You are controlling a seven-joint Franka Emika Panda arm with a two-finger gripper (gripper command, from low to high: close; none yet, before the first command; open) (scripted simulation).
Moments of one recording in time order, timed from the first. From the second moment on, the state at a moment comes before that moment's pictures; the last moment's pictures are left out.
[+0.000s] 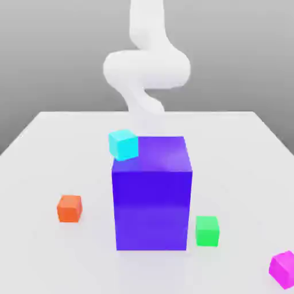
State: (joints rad) arm 0.07 -0.72 -0.04 -2.30 0.03 2.32 0.69
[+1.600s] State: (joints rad) arm 0.63 0.53 -0.05 -2.22 0.06 2.75 -0.64
